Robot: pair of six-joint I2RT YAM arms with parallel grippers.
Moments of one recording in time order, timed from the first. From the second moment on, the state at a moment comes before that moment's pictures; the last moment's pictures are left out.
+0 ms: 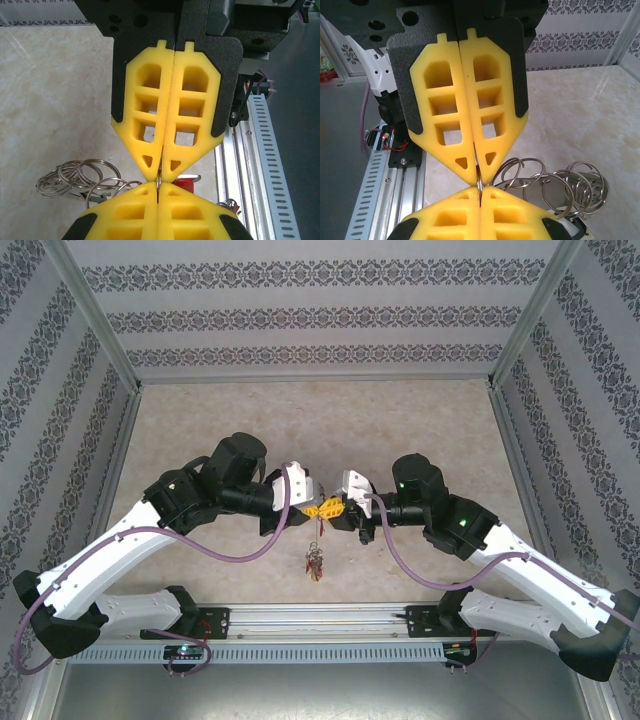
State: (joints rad) left arm -0.82 1.14 1.31 -0.84 0.49 0.44; right arm 0.84 0.94 0.95 -0.40 -0.56 -0.22
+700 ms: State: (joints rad) left arm -0.83 1.07 1.25 -0.78 0.48 0.43; right arm 0.85 0.87 0.87 -0.27 -0.56 -0.14
